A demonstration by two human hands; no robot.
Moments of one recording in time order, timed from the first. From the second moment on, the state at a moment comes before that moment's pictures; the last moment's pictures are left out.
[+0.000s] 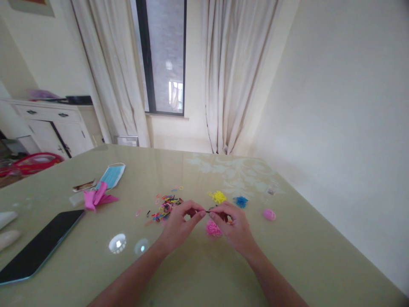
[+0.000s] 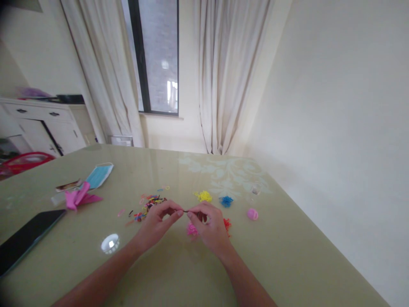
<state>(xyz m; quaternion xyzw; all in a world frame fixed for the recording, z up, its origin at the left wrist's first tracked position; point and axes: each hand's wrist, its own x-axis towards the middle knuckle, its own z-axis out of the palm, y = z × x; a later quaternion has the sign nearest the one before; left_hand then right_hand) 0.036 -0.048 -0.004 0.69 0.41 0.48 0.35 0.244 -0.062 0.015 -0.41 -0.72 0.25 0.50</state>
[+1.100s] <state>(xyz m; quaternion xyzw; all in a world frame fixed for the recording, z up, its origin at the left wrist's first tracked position) -0.014 -0.016 -0.012 0.75 0.63 0.18 0.07 0.277 -0.029 -0.012 -0.54 -0.75 0.10 0.37</state>
